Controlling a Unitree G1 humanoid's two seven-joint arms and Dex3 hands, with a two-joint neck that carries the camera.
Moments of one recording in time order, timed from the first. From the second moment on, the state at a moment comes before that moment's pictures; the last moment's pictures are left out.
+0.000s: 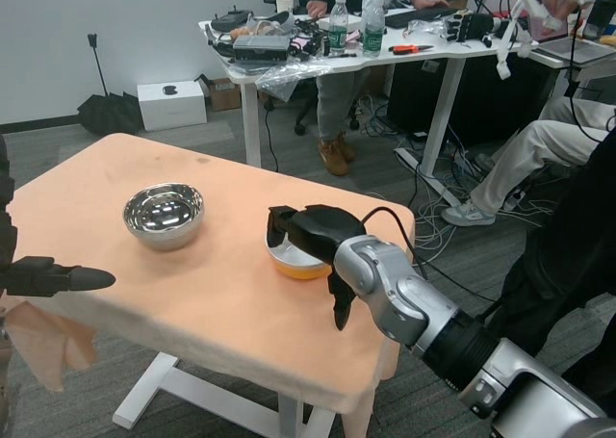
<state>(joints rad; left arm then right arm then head) -0.39 0.27 0.09 0.27 -0.37 -0.61 -0.09 -0.46 -0.45 0.40 0.02 -0.70 0.27 0.22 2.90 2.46</state>
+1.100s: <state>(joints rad) -0.39 0.26 0.08 0.30 -0.38 -0.62 -0.09 -0.65 -0.35 0.41 0.33 -0.86 0.25 0.18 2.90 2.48</state>
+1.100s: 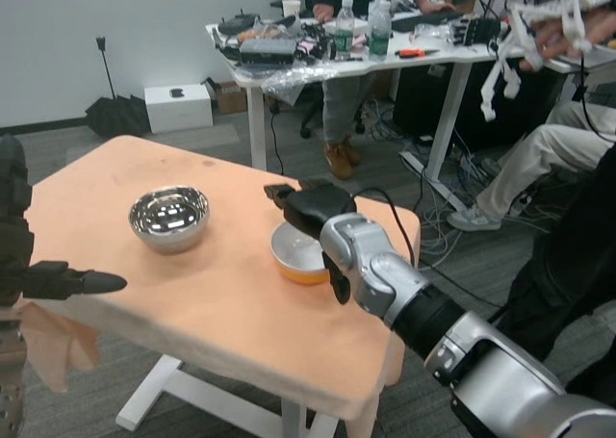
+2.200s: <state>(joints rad) -0.39 0.26 0.08 0.30 -0.39 -0.62 -0.09 -0.76 -0.28 0.49 0.46 -0.88 0.28 0.16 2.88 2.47</state>
